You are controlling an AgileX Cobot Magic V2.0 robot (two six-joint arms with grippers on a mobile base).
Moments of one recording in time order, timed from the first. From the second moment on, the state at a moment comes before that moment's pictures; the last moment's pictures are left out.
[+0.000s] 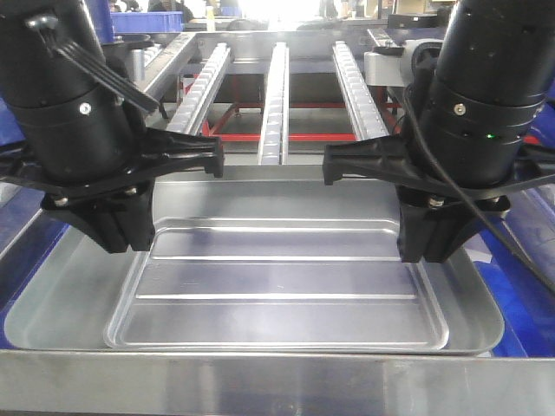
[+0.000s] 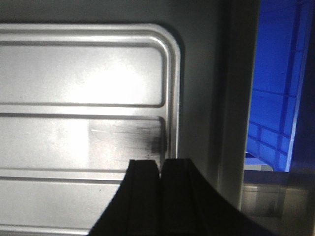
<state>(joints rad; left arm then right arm) -0.74 1.62 -1.01 0.32 0.64 -0.88 0.59 1.58 -0.97 -0.23 0.65 0.82</state>
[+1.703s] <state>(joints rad) -0.74 1.71 -1.01 0.30 0.61 -0.88 0.56 1.67 -0.97 -0.23 0.63 0.81</state>
